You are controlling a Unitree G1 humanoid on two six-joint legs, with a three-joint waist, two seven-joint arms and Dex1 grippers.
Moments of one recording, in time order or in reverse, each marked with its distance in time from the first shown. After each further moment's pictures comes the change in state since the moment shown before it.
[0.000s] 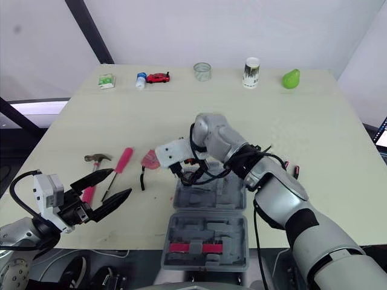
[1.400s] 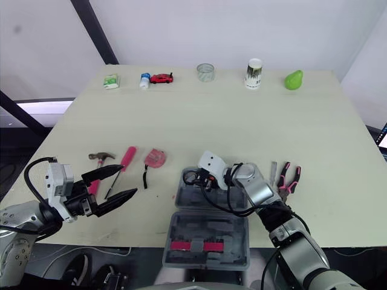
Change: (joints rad) left arm -0.122 0.107 -0.059 0.095 0.019 0.026 -0.122; right arm 0.571 -0.057 -0.194 -0.199 0.264 0.065 -0.482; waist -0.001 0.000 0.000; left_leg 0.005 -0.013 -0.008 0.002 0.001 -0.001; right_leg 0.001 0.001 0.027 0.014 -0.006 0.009
